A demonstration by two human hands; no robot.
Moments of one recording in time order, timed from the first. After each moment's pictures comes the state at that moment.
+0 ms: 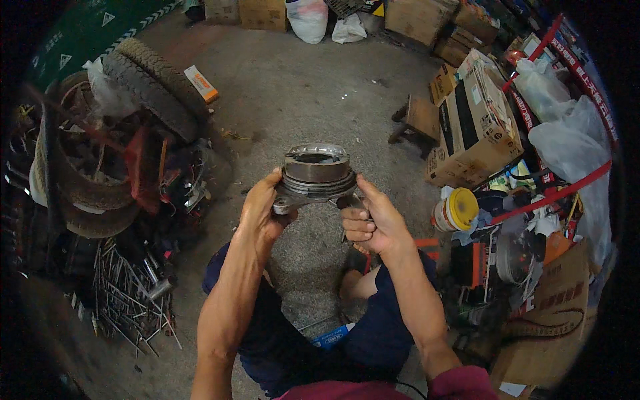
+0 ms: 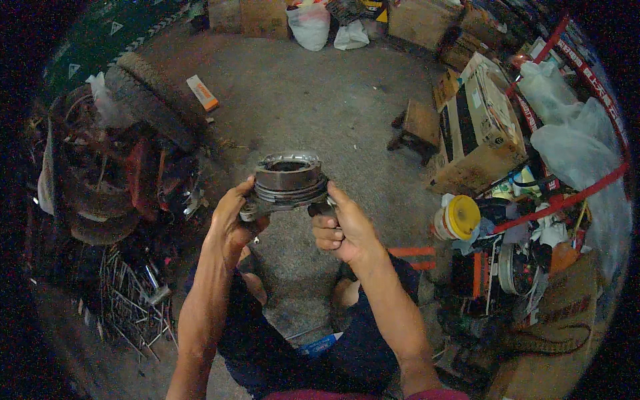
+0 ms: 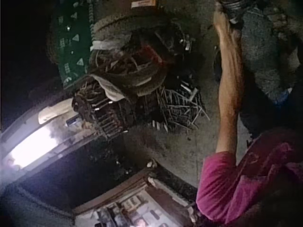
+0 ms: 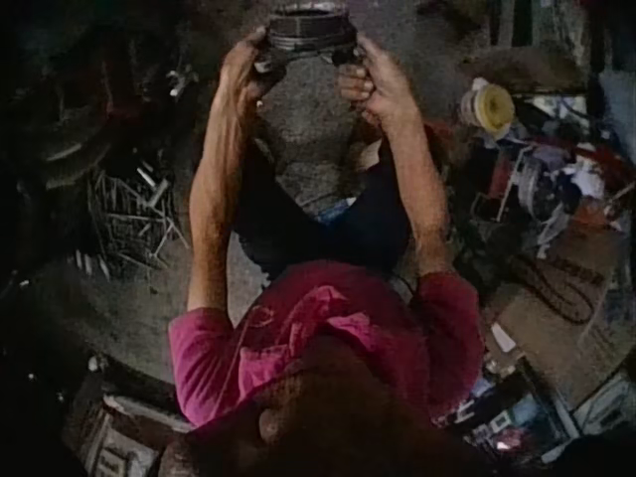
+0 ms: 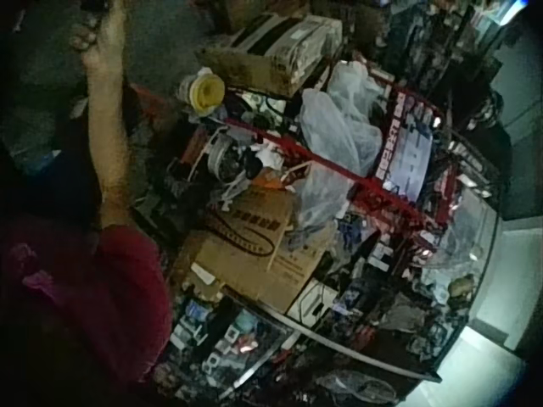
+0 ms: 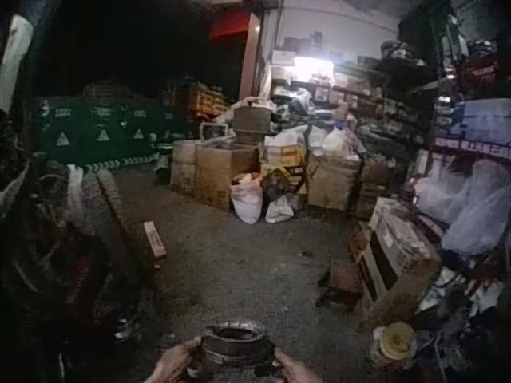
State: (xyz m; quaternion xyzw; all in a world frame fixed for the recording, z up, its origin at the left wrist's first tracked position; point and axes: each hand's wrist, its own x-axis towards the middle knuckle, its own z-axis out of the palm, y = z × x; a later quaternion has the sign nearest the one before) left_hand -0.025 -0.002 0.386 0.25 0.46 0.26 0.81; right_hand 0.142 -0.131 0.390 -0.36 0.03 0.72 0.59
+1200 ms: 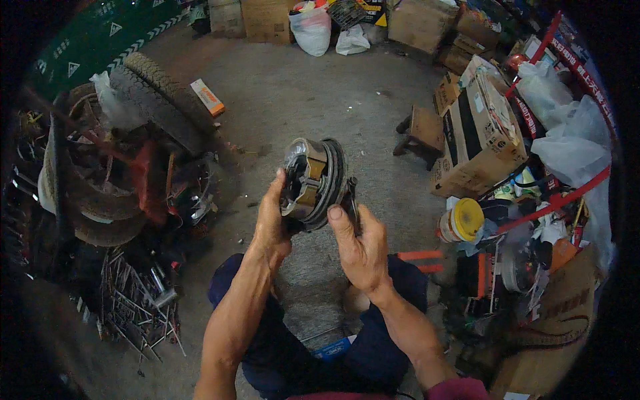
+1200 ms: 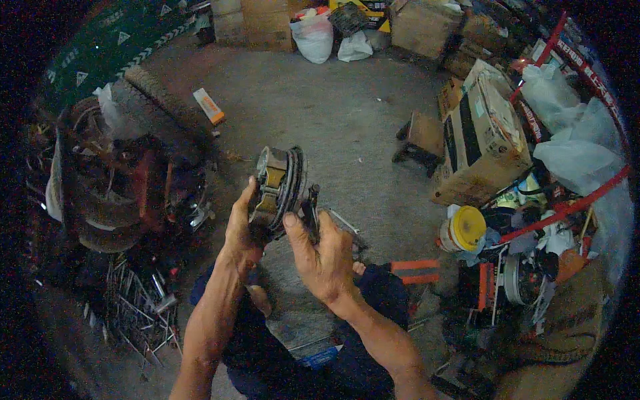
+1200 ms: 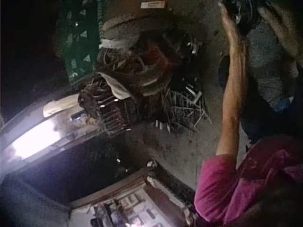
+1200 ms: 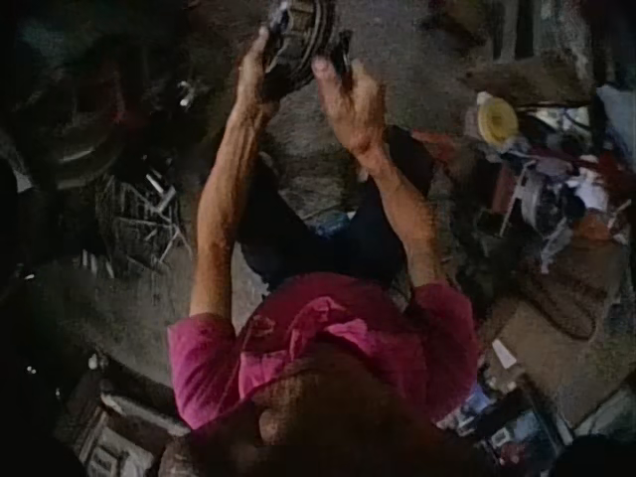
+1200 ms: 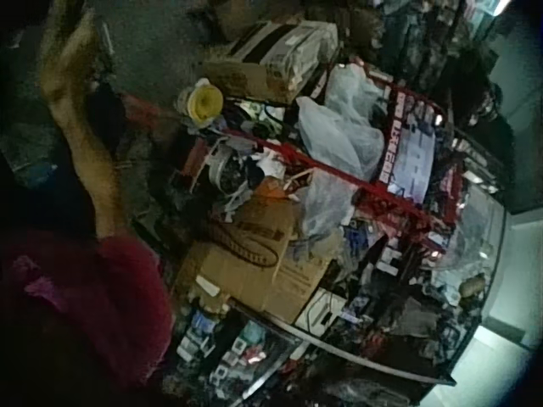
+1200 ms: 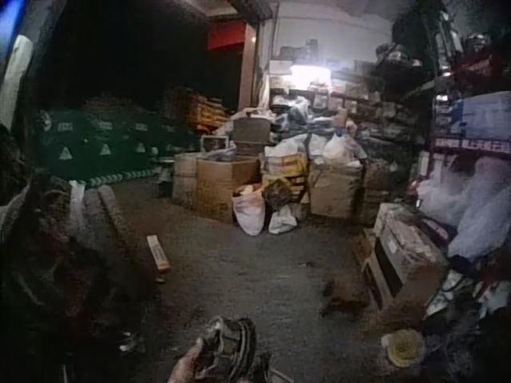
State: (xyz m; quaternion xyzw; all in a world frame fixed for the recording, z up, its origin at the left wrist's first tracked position) left_hand -0.008 -0.011 0.385 0.29 0.36 0.30 0.83; right_hand 0.084 -0.139 0.428 -0.67 -0.40 0.21 0.59
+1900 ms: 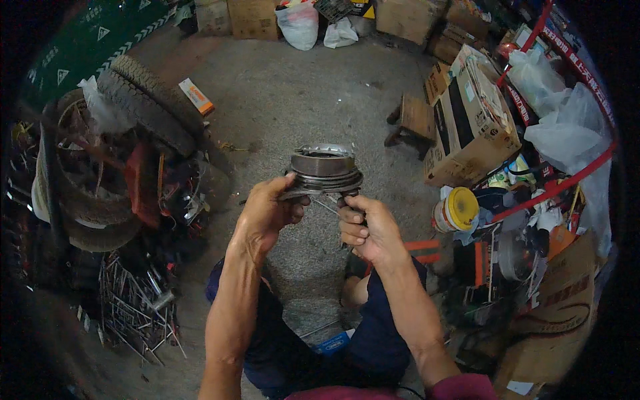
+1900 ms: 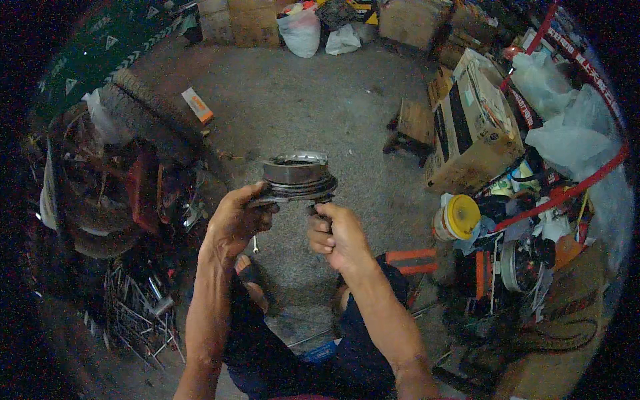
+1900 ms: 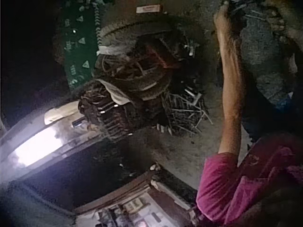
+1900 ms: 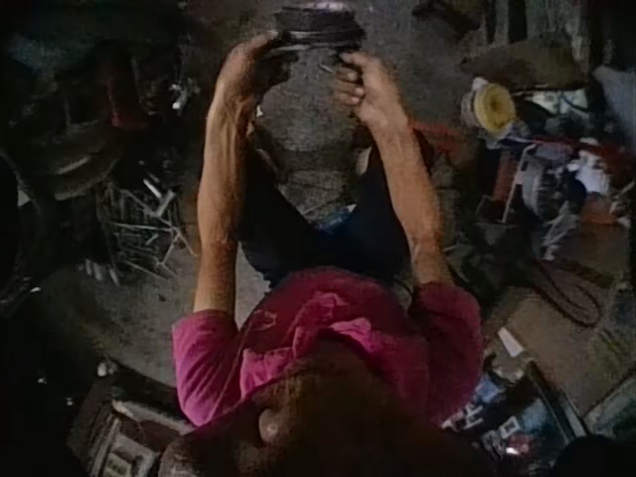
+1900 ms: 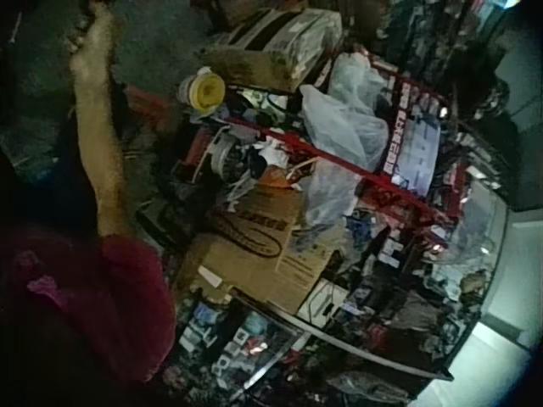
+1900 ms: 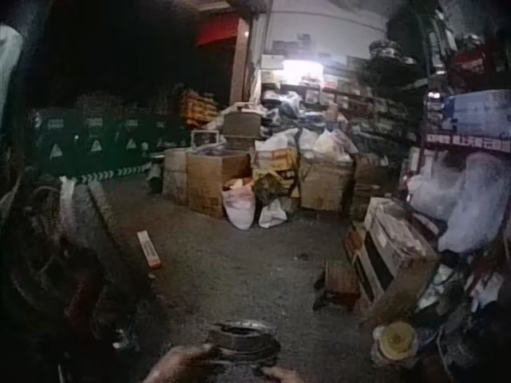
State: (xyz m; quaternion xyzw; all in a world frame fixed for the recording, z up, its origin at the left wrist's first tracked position) left_hand -0.013 -0.002 0.400 0.37 0.35 0.21 0.84; right_hand 0.141 -0.137 0.397 -0.40 0.01 0.63 0.66
